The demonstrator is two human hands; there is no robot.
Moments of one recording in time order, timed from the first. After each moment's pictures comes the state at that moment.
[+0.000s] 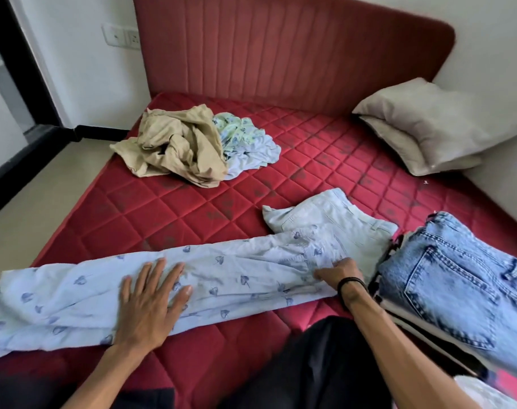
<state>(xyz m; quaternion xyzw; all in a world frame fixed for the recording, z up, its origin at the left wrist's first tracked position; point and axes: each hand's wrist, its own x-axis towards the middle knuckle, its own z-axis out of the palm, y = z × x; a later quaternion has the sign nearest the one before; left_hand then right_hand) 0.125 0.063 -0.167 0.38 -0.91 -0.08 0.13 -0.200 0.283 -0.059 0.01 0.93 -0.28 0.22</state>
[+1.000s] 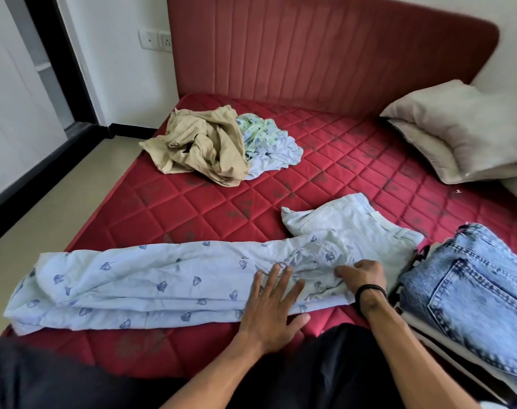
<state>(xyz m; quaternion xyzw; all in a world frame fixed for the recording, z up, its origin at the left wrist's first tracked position) -0.024 0.187 -0.176 0.18 -0.97 -0.12 0.10 -0.200 0.280 -0.051 0.01 0.92 -0.36 0.16</state>
